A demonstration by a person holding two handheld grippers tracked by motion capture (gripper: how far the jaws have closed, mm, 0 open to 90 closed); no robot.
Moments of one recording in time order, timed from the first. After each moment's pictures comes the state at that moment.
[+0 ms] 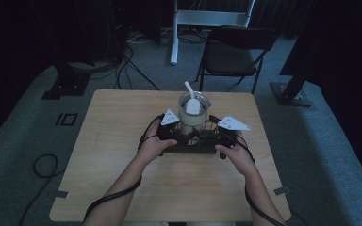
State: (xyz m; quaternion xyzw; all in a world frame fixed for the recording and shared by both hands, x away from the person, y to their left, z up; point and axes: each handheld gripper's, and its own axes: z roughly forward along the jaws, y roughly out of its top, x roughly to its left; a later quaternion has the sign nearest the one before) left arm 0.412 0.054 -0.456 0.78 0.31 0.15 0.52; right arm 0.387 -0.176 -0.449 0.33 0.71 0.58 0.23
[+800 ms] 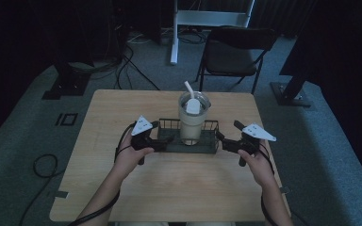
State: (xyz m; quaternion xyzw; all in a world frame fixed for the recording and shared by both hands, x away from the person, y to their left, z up) left arm 0.372 0.124 -0.448 0.74 0.34 0.17 0.55; right arm 0.360 -0.240 -0.452 0.39 0.67 0.56 0.27
